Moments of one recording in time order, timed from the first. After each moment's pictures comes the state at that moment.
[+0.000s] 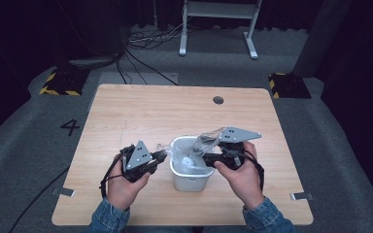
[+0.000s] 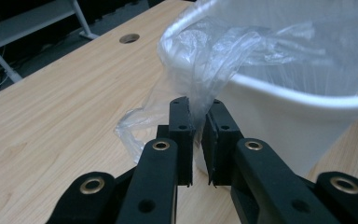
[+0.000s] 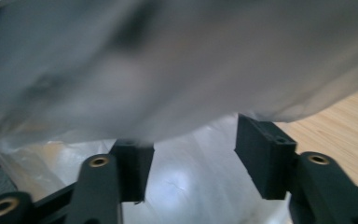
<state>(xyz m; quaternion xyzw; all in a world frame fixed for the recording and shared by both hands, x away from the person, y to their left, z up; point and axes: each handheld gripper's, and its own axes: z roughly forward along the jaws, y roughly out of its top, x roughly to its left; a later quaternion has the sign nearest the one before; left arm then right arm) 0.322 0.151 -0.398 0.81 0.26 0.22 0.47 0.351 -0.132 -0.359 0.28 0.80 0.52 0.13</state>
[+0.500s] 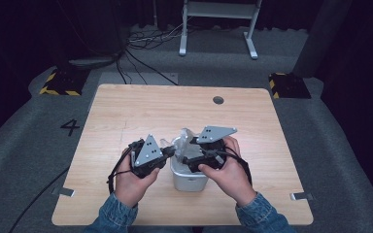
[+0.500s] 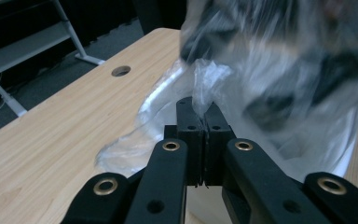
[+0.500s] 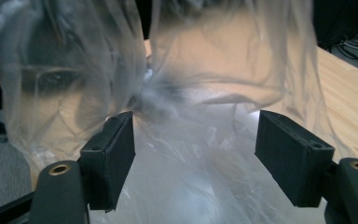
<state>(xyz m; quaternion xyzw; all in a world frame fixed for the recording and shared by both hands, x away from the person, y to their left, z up) 0.321 0.127 -0.370 0.81 0.23 0.23 0.49 0.356 -0.091 -0.354 0.21 0.85 0.46 0.11</state>
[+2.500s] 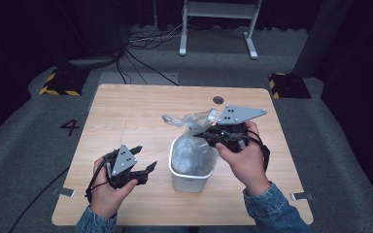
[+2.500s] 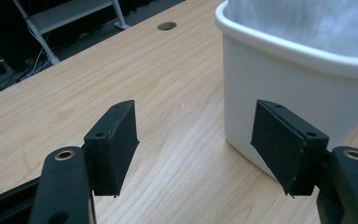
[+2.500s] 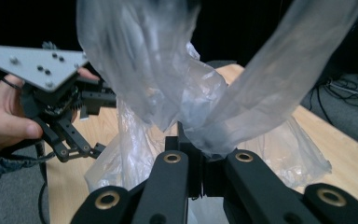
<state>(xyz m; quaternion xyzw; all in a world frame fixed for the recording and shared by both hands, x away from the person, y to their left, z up) 0.302 0.186 -0.403 0.80 0.32 0.25 0.45 0.353 -0.123 -0.279 0.19 0.82 0.52 0.13</state>
